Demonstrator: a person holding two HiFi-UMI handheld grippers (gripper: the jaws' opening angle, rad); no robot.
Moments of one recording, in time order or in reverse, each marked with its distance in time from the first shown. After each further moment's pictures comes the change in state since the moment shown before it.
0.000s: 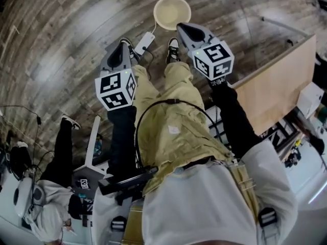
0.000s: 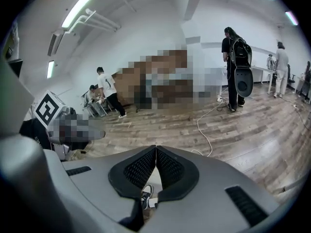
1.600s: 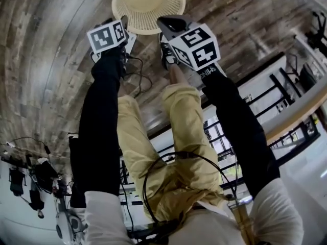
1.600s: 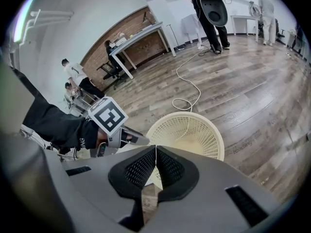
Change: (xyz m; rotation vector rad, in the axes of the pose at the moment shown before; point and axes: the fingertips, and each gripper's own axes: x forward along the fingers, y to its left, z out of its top) left arm 0.528 0.021 -0.307 -0.017 0.621 -0.095; right arm 0.238 -0.231 -0.334 0.294 0.311 -0.006
